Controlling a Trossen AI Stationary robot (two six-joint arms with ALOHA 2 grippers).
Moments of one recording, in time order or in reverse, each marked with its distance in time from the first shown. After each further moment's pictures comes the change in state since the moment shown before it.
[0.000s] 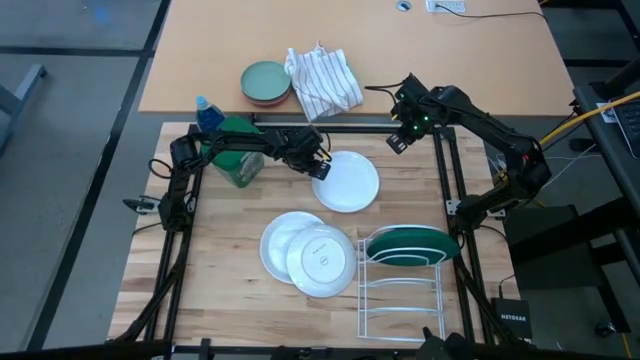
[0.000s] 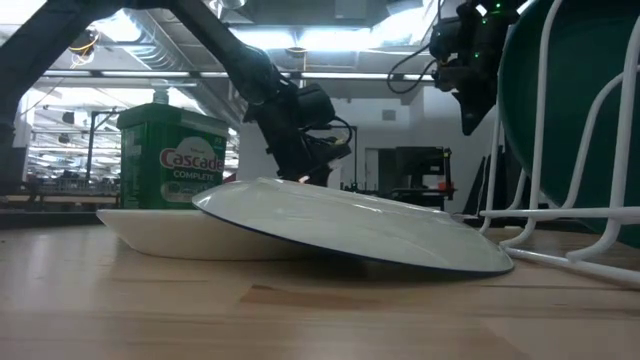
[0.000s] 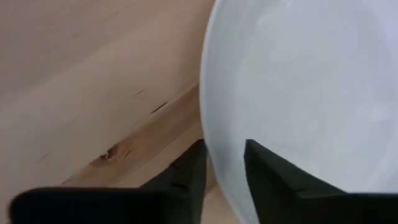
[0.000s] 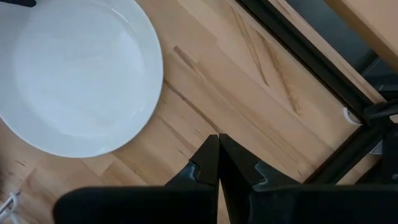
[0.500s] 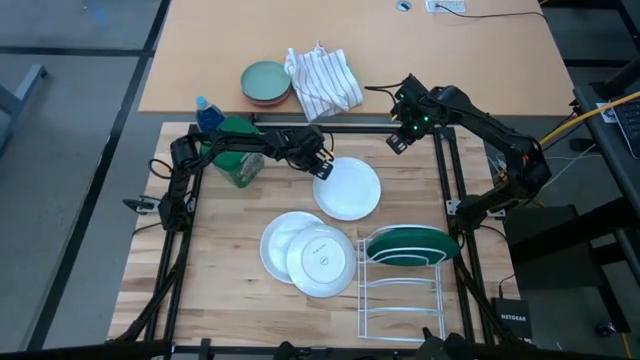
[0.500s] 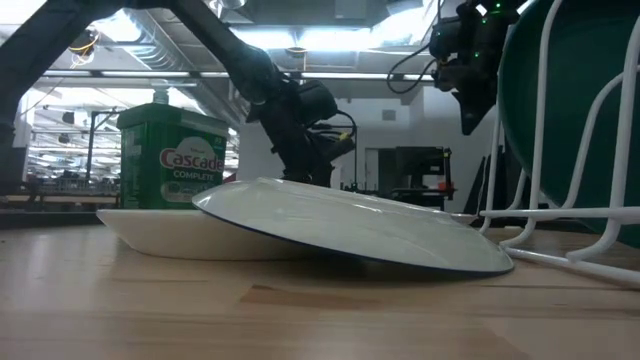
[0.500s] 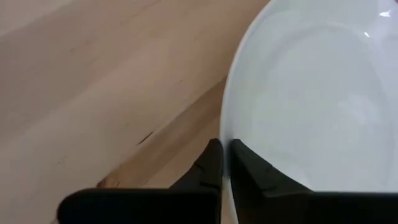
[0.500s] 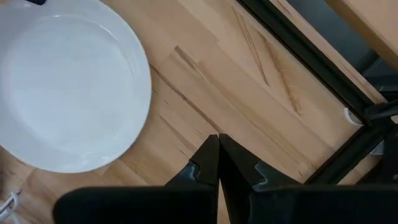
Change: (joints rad) left arm -0.001 0.000 0.000 0.073 -0.028 0.058; right arm 0.000 0.000 0.000 0.000 -0.001 0.000
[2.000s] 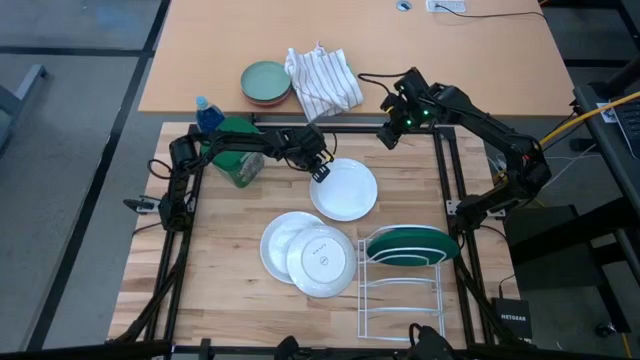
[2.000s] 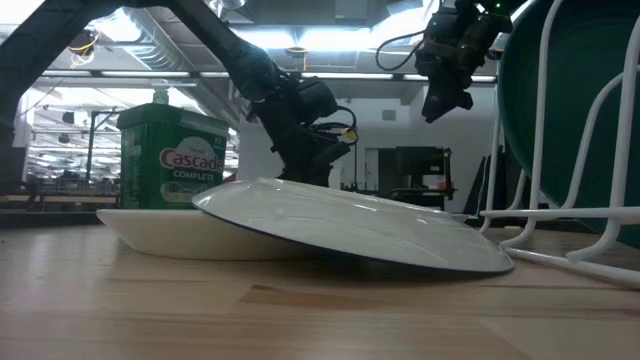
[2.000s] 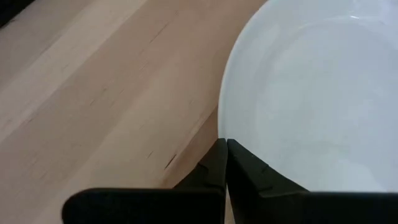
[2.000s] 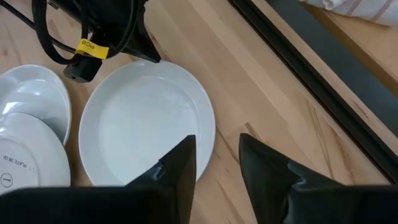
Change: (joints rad) left arm -0.001 -0.006 0.001 -0.002 -0.058 0.261; right arm 0.001 0.000 0.000 0.236 -0.297 -0.105
